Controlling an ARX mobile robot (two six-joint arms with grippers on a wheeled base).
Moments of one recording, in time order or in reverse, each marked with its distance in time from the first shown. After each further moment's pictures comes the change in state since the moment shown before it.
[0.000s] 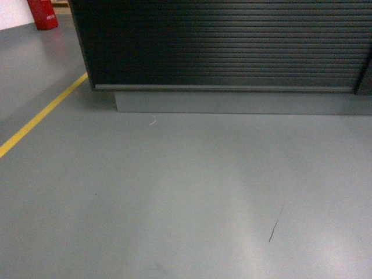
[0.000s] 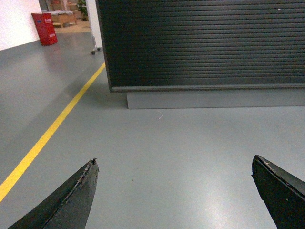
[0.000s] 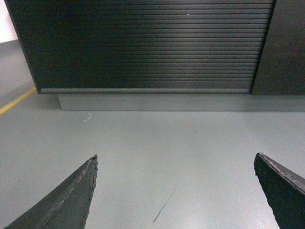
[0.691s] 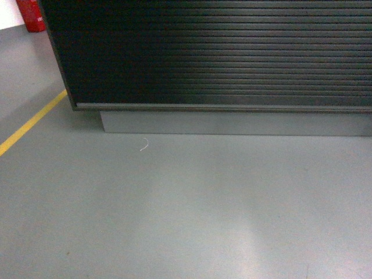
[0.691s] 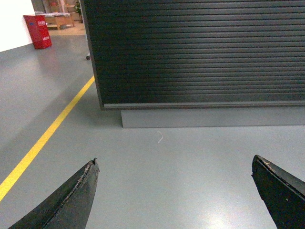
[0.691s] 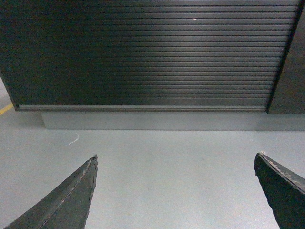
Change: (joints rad) left arm 0.000 0.000 0.000 -0.001 0.000 0.000; right arm 0.000 0.000 0.000 -0.002 0.001 0.000
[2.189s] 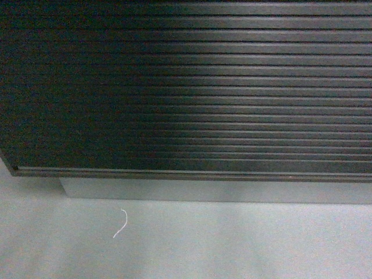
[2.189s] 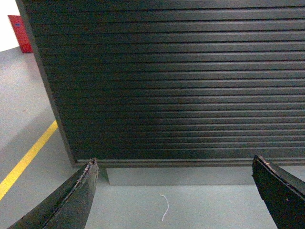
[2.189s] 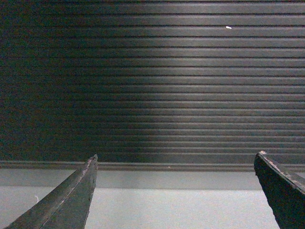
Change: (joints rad) left arm 0.000 0.000 0.000 0.002 -0.001 0.000; right arm 0.000 0.000 0.000 -0.002 0.000 0.000
